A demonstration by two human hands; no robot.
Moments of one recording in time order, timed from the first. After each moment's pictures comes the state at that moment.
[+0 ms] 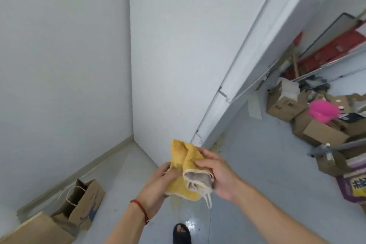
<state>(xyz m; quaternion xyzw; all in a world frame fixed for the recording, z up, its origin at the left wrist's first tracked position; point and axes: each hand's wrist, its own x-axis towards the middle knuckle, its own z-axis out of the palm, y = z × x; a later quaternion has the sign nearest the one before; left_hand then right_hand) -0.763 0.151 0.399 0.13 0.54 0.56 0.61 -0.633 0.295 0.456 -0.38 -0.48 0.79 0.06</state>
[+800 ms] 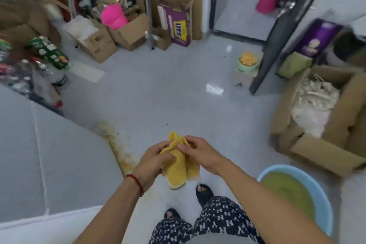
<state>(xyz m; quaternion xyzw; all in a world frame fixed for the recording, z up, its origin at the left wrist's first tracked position) -0.410 0.330 0.428 0.54 0.48 0.04 0.69 -0.245 0.245 0.368 -0.61 -0.27 0.60 0.44</state>
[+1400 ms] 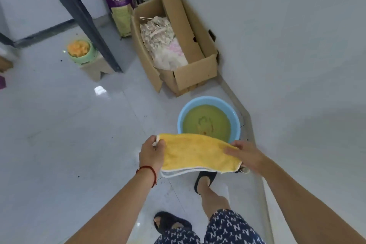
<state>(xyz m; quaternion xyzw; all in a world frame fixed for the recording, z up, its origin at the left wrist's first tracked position) -0.167 0.139 0.286 0.79 0.30 -0.20 0.49 -0.192 -0.168 0.260 -0.73 0.32 0.36 0.48</state>
